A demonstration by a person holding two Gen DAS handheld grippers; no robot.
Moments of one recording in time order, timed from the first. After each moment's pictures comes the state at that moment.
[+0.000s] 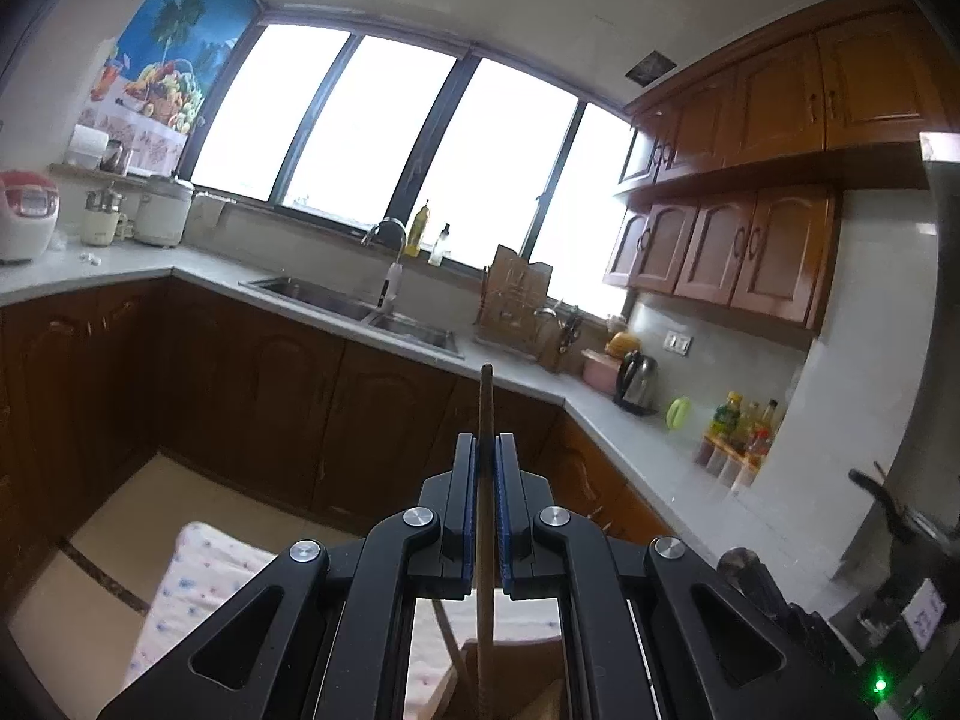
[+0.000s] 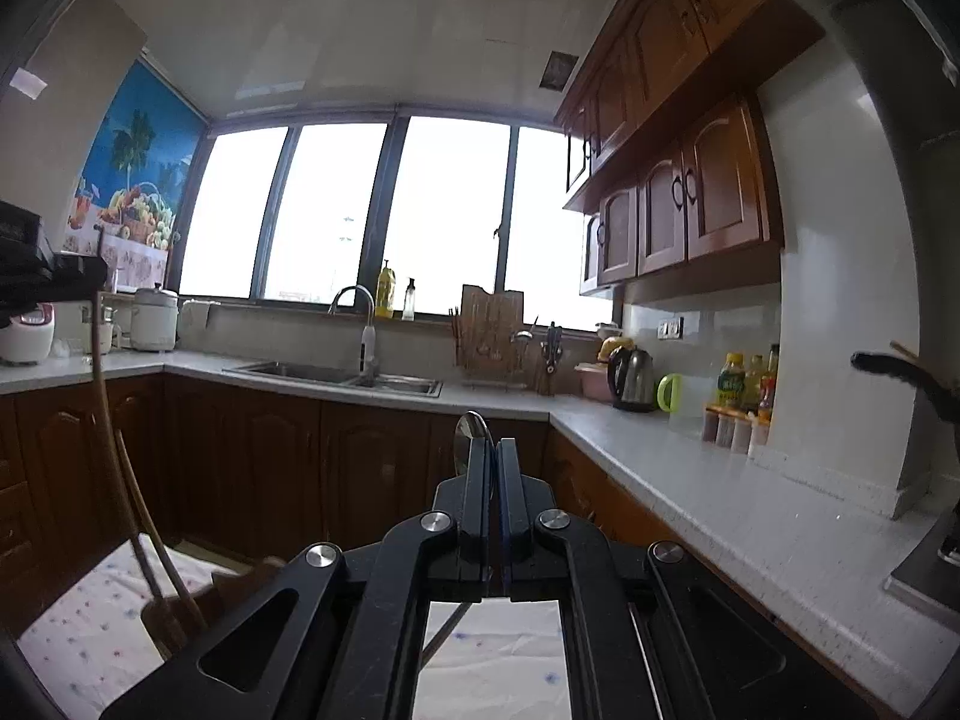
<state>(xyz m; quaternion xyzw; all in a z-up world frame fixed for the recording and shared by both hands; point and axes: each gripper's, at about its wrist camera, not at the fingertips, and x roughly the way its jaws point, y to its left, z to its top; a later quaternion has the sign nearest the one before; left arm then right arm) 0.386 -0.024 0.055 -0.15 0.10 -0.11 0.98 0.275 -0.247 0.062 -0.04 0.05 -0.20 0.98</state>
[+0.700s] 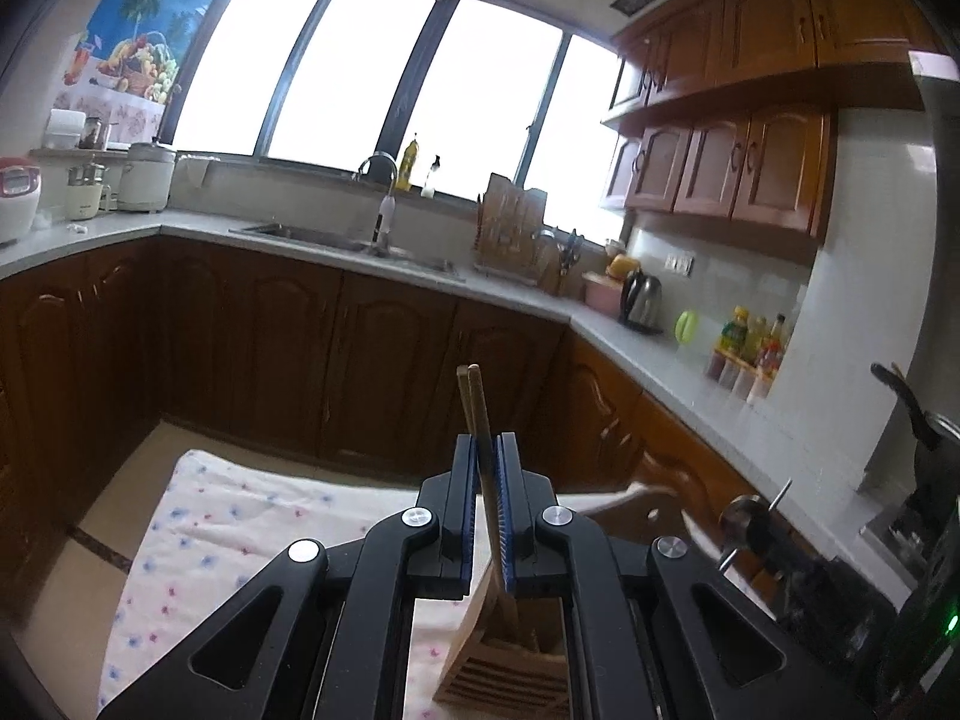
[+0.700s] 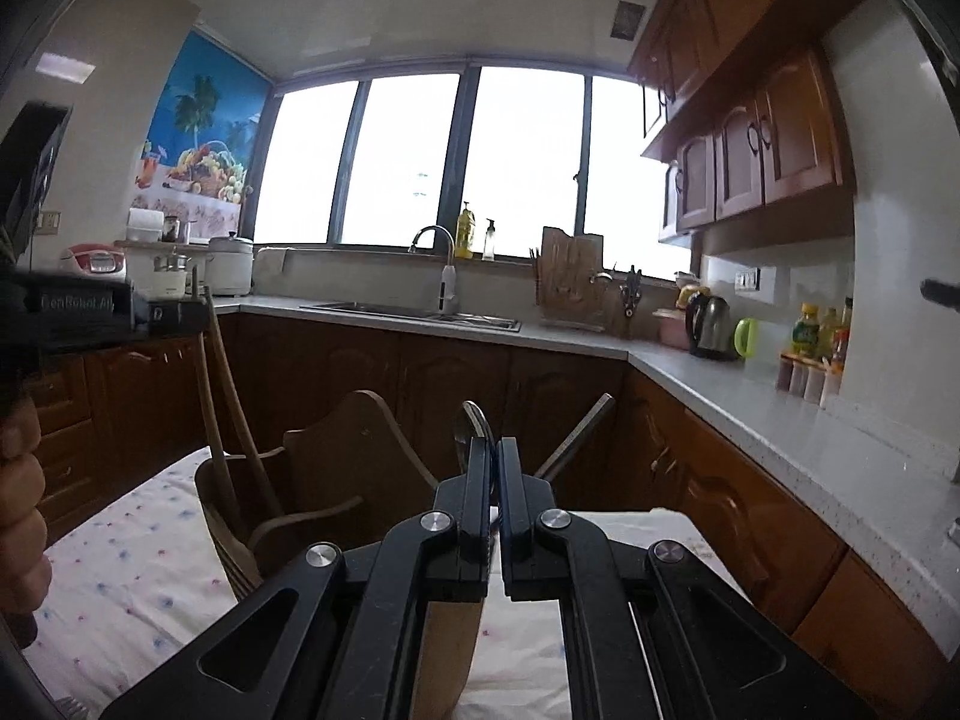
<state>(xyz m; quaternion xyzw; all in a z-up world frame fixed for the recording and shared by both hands) 0.414 -0.026 -0.006 -0.11 0.17 -0.12 0.97 0.268 -0.248 0.019 -0.03 0.12 -0.10 0.99</state>
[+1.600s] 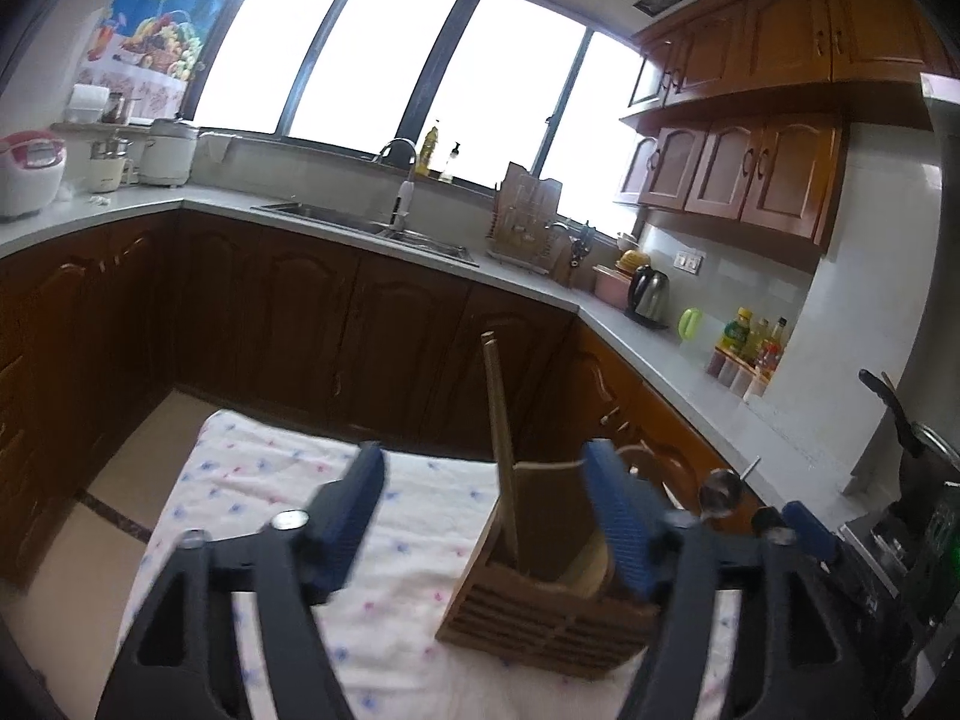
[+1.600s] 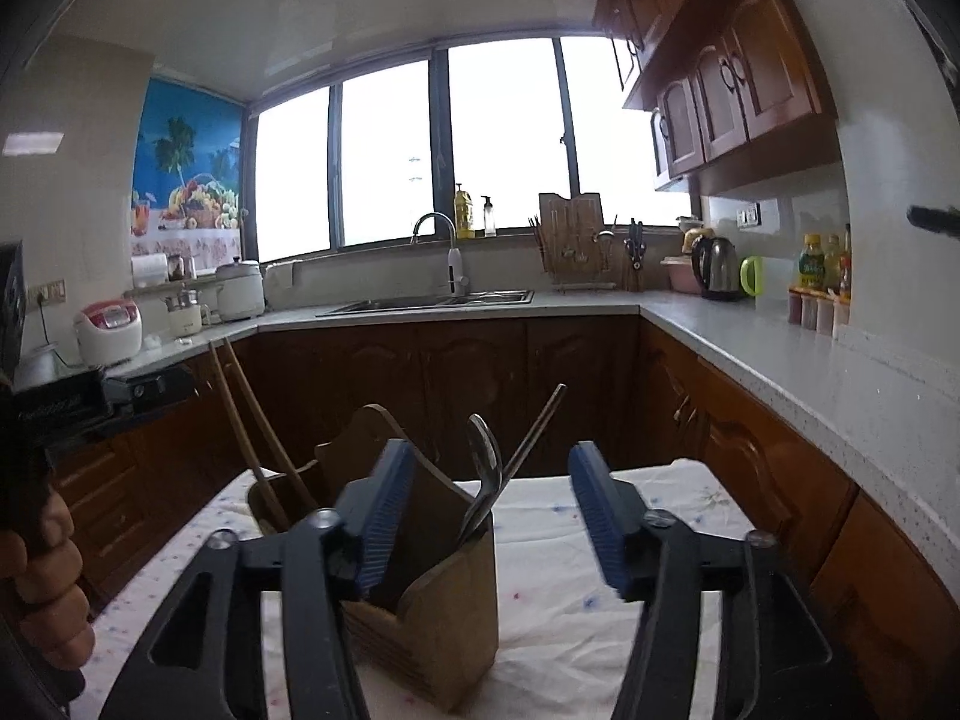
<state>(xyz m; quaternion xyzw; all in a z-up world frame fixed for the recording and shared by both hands) 0.353 0.000 0.018 -0.14 0.19 -0.11 0.97 0.235 -0.271 0.041 0.06 0.14 -0.08 0.98</state>
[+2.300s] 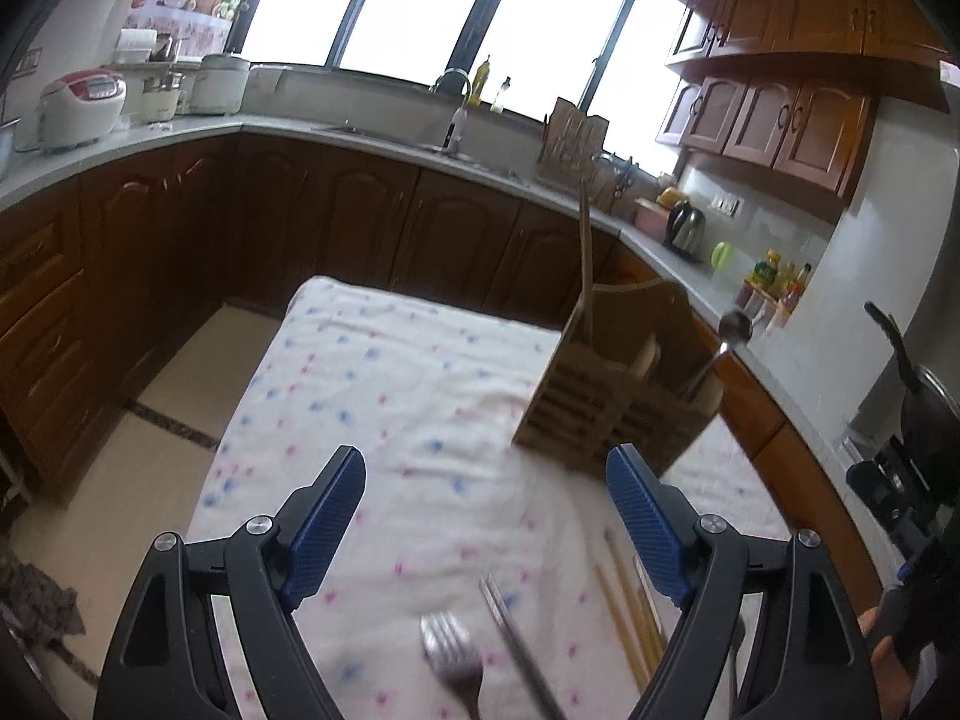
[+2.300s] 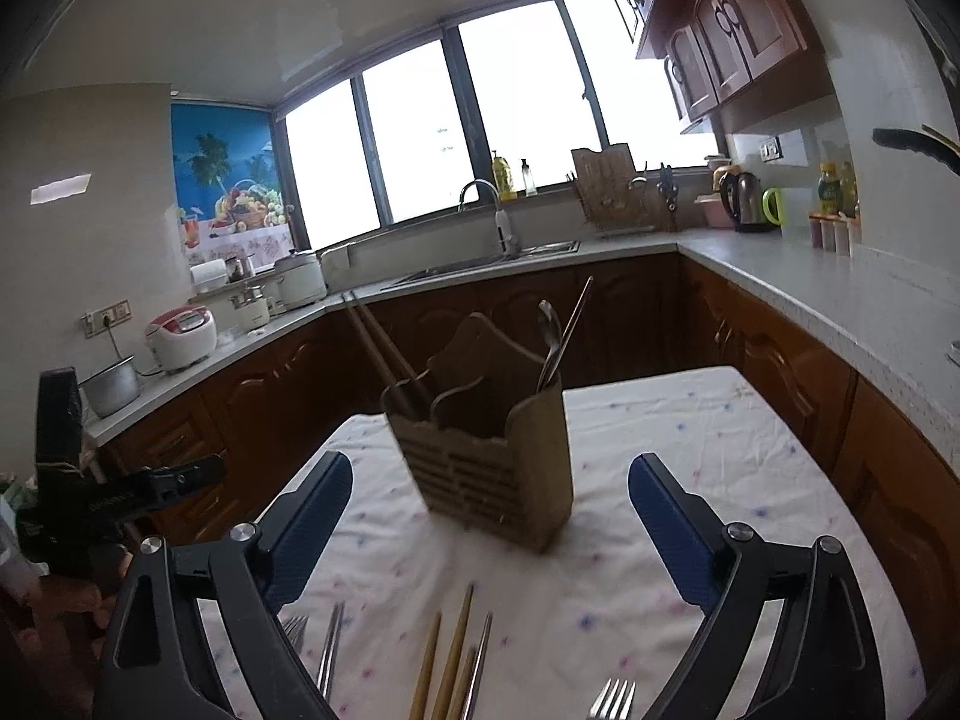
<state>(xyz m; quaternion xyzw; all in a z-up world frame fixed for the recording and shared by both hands) 0.221 0.049 0.010 -0.14 0.27 -0.07 0.95 0.135 -0.249 0.036 0.12 0.19 -0.01 0.97</state>
